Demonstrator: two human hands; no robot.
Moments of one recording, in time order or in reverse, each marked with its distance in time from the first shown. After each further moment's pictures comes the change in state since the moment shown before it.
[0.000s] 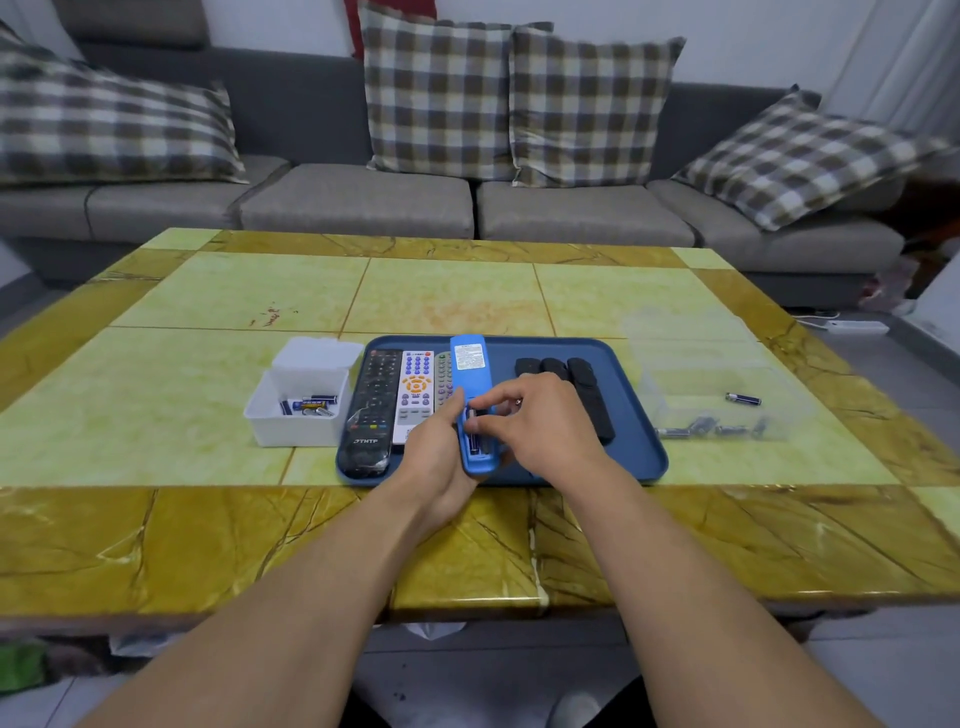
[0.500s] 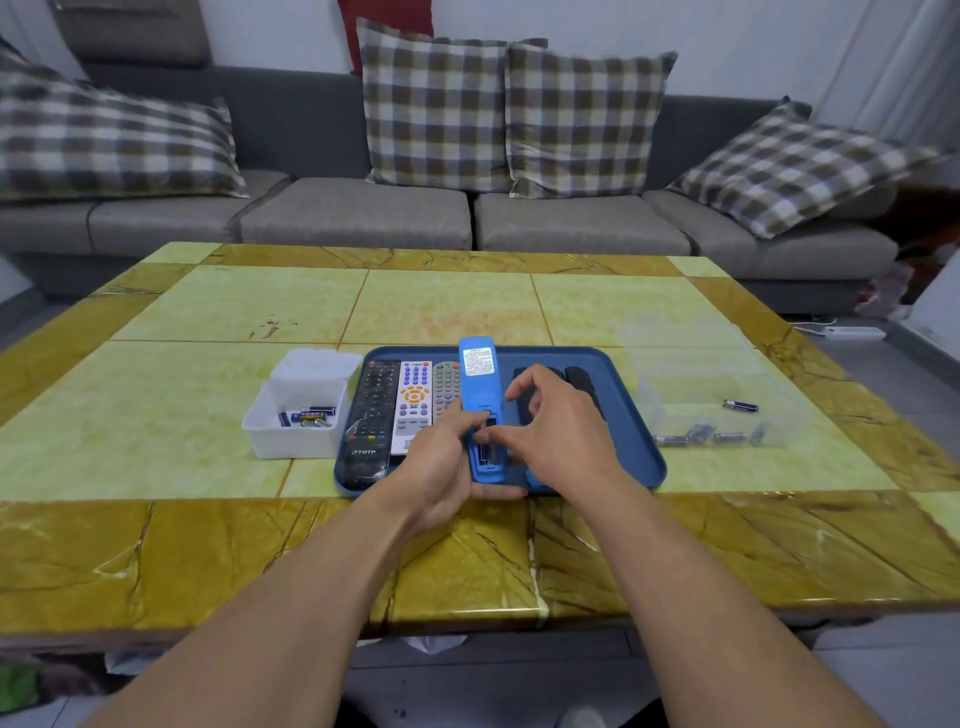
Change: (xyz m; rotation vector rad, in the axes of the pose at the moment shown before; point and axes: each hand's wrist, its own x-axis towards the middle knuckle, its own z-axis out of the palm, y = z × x) left_hand -0.005 0.008 -0.002 0.368 -0.102 -0.017; right_hand -0.011 -0.001 -0.017 -0.076 0.054 0.062
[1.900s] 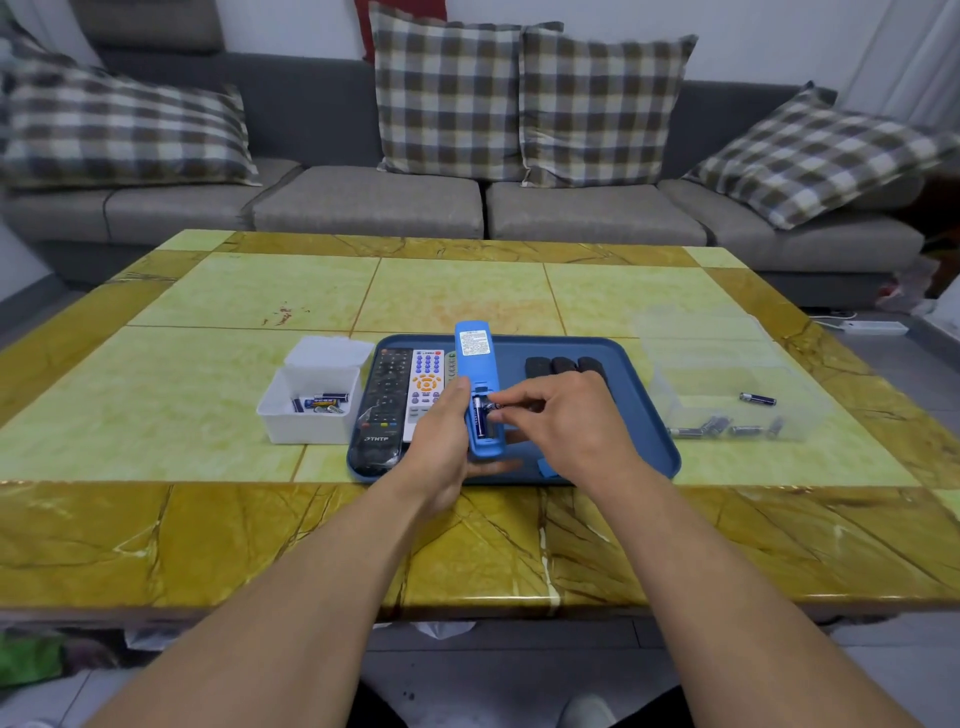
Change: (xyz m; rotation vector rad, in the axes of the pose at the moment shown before) left_hand 0.010 -0.004 -0.005 0.031 0.136 0.131; right_hand 0.006 0.009 0.007 0.160 -0.022 -0.239
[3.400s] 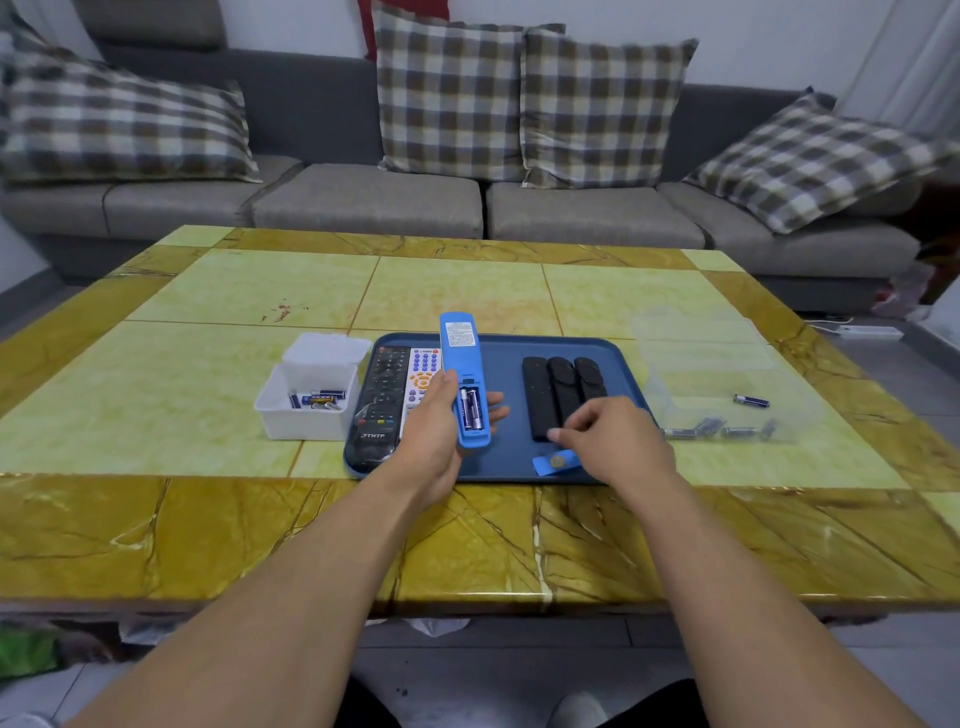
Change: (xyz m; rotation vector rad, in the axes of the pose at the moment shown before) left_hand 0.005 0.002 0.001 -0.067 0.076 0.091; right_hand -0.012 0.026 -0.027 -0.351 -0.018 0.519
